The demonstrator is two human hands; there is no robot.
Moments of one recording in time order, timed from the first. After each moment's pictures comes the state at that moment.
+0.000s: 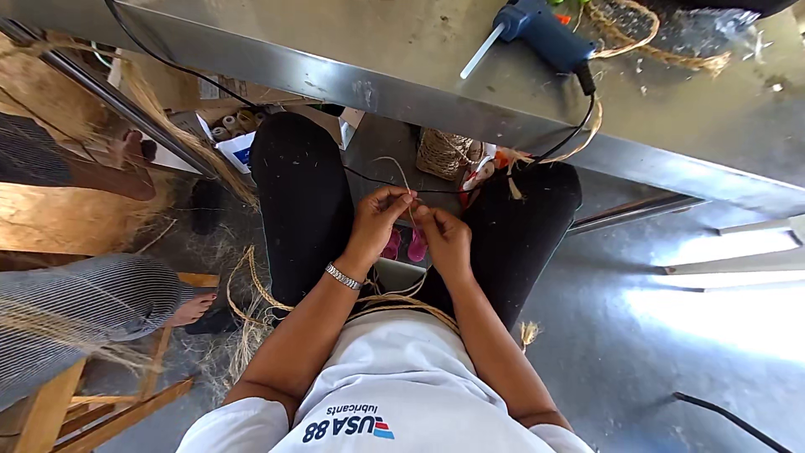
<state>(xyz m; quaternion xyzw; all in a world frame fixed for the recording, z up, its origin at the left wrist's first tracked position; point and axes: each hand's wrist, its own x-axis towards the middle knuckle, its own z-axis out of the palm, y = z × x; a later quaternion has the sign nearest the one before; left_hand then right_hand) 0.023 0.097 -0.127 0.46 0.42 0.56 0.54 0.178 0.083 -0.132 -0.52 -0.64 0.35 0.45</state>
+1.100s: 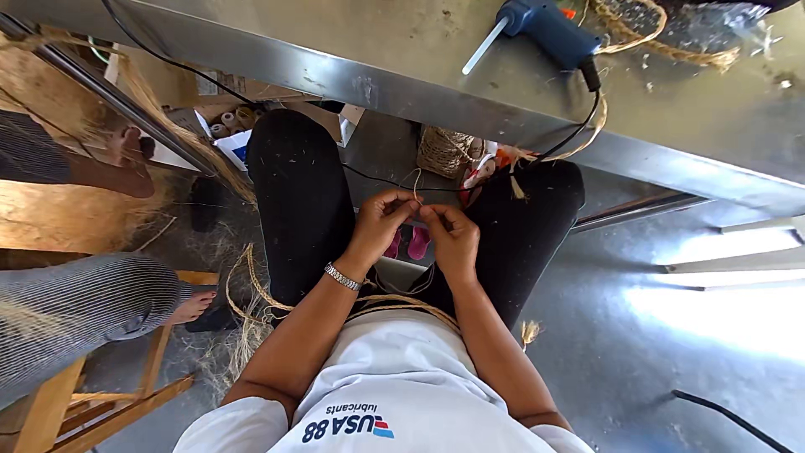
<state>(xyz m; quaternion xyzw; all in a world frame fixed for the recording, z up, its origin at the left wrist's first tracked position) 0.023 0.094 -0.128 0.51 0.43 0.53 0.53 0.182 0.083 -0.133 -0.52 -0.63 0.30 0.49</state>
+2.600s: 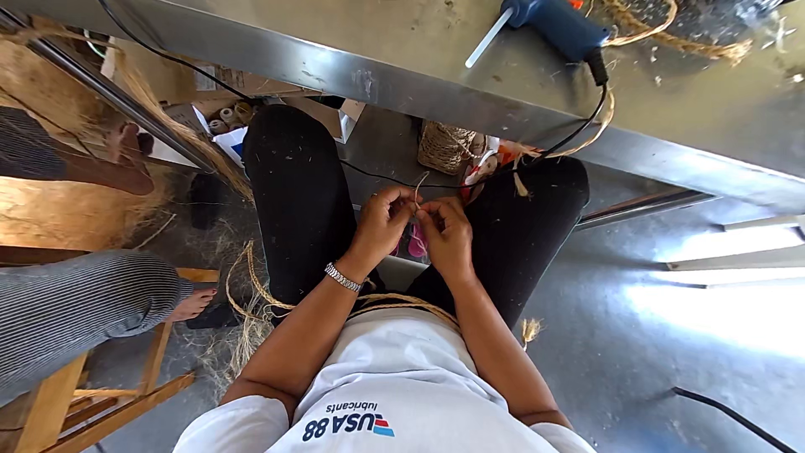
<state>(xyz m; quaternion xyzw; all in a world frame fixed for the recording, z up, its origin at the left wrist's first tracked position) 0.021 0.097 -0.133 0.61 0.48 0.49 0.41 0.180 0.085 -0.140 -0.51 -0.69 0.27 0.44</state>
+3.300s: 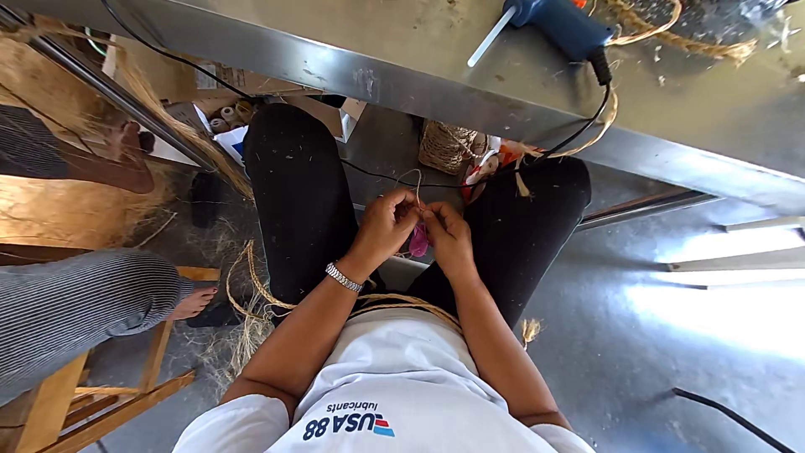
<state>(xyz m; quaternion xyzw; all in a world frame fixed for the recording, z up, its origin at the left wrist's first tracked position) 0.023 0.095 -0.132 0.64 0.48 0.46 0.38 0.183 0.082 -0.135 -0.54 -0.61 0.41 0.40</state>
